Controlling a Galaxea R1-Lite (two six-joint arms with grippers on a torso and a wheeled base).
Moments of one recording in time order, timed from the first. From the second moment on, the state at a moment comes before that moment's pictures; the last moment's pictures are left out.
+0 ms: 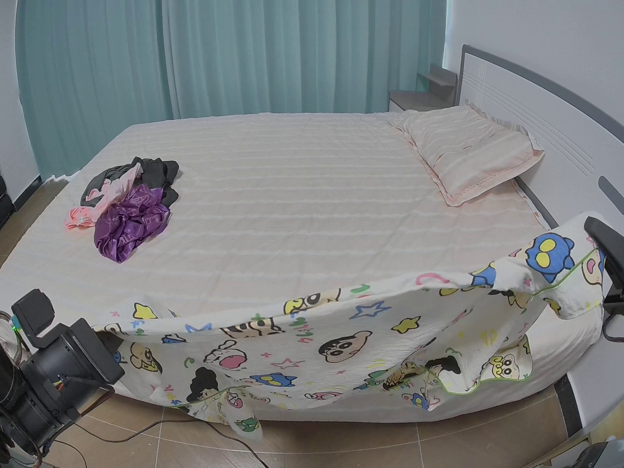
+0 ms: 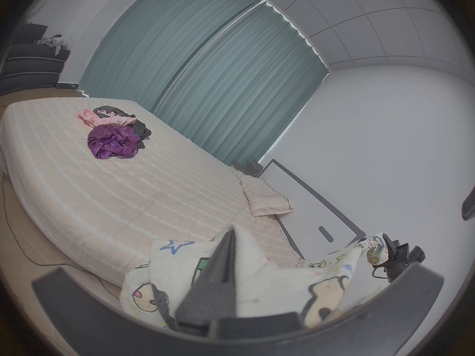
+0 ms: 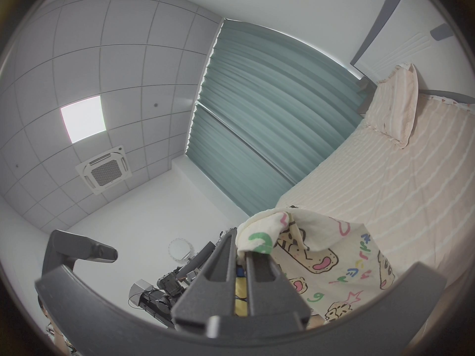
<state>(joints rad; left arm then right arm) -0.79 1.06 -0.26 -0.71 0.41 -0.68 0.50 0.93 -0.32 -0.90 0.25 0.84</state>
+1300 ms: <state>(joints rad) -0.57 1.28 -0.56 -0.60 0.37 -0.64 0.29 1.28 -0.61 -0.93 0.32 0.83</state>
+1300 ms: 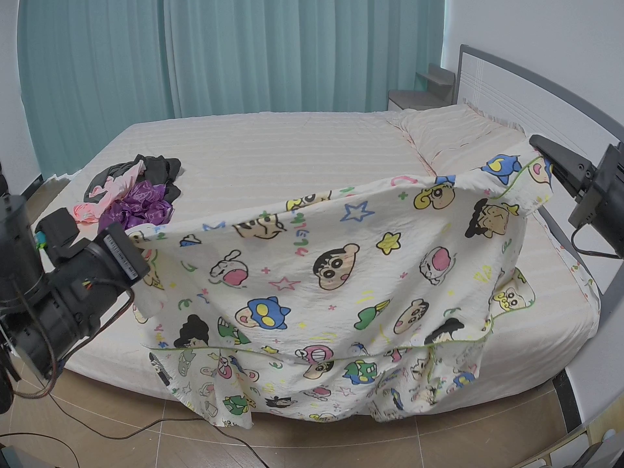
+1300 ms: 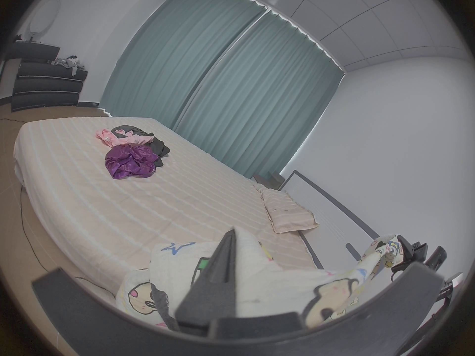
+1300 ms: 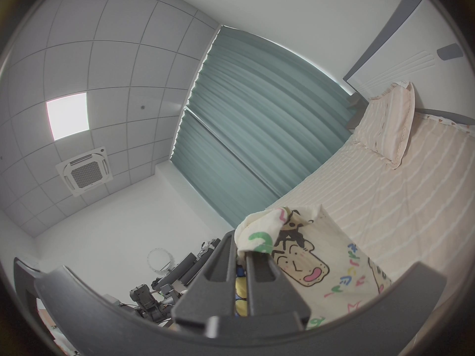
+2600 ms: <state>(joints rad) -0.39 2.15 -1.11 -0.61 0.31 -0.69 0.16 1.99 -0.89 -1.07 0.31 0.83</state>
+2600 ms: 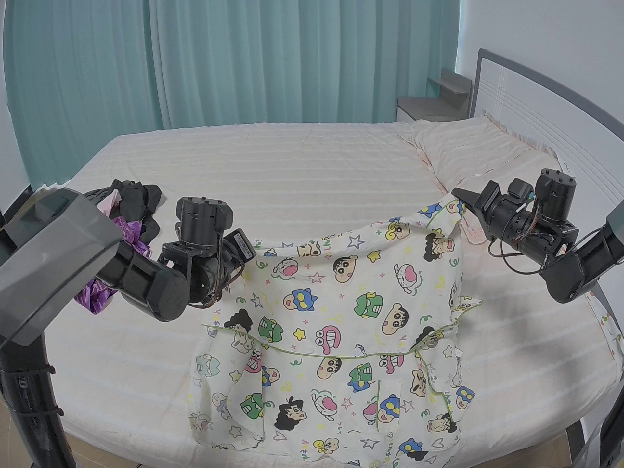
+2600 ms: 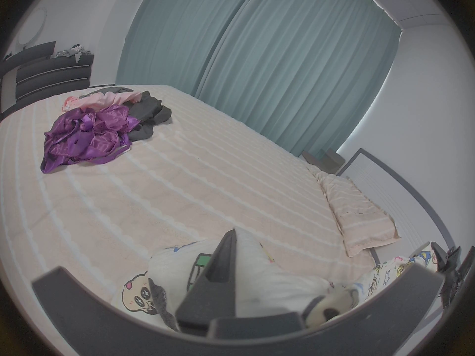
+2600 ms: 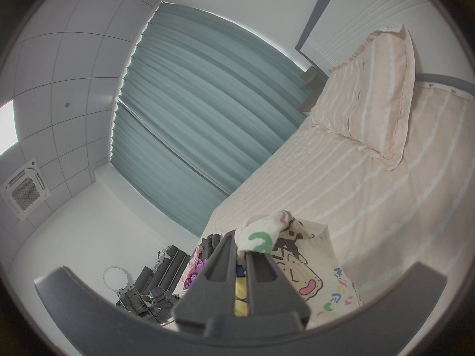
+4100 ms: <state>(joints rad) -0.29 2.55 -1.37 -0.60 0.41 -0.69 0.19 2.51 -1.31 -0.95 -0.04 0.87</state>
